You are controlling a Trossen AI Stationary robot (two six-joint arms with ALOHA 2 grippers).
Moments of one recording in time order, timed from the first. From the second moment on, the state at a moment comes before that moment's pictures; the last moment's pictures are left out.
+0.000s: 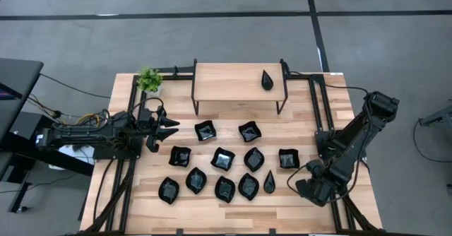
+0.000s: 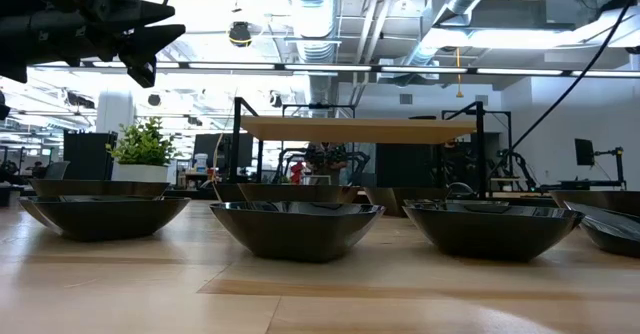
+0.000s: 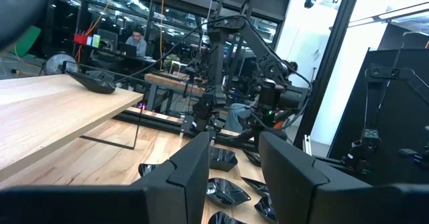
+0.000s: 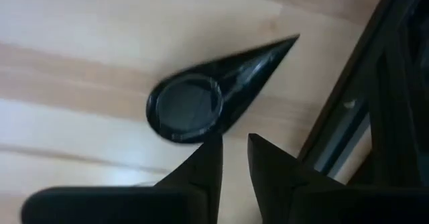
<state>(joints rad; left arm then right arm) 0.11 0.34 0.01 0.53 0.13 -0.24 0.99 1.27 0.71 -0.87 -0.15 2.31</state>
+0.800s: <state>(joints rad) 0.11 0.34 0.01 0.53 0.13 -0.25 0.99 1.28 0.63 -0.79 -0.15 2.30</state>
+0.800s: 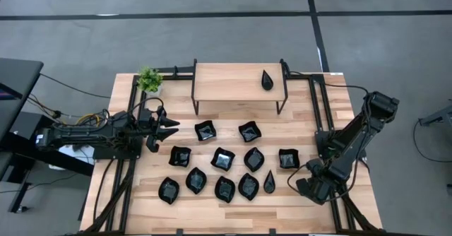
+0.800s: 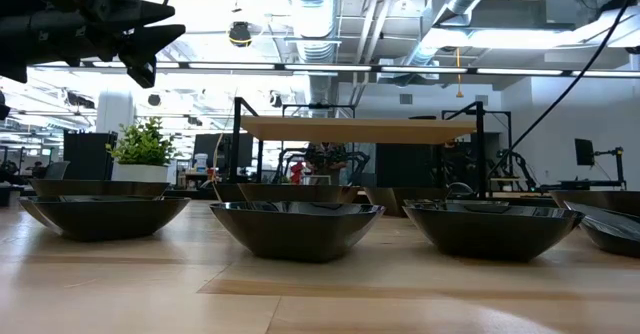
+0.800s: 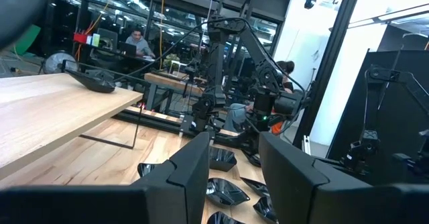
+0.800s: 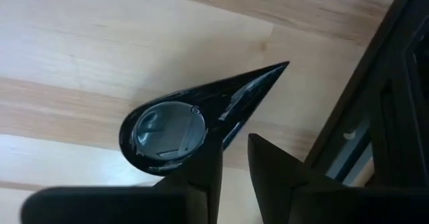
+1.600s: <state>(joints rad) 0.11 0.34 0.01 0.53 0.13 -0.25 0.99 1.28 0.59 -0.75 -0.13 2.29</state>
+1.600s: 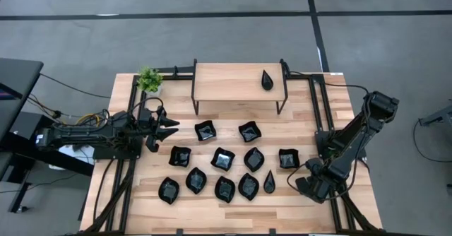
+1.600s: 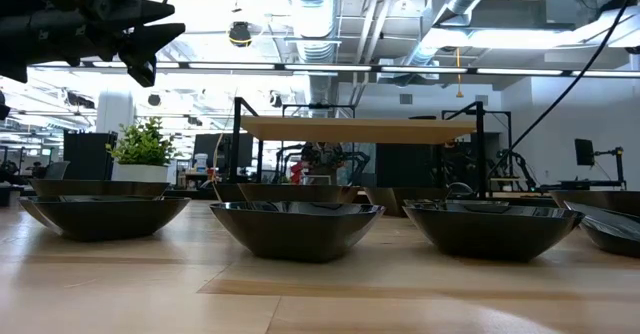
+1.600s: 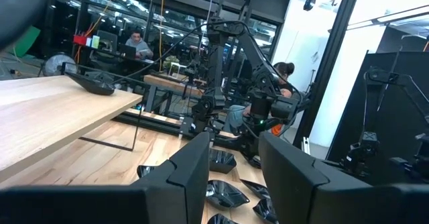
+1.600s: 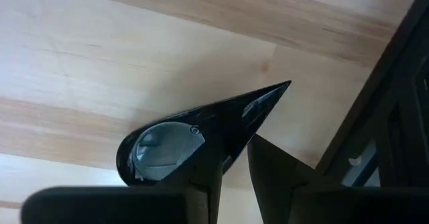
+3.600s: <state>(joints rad) 0.11 0.34 0.01 0.55 0.13 -0.25 0.42 0.71 0.66 -0.49 0.49 1.18</state>
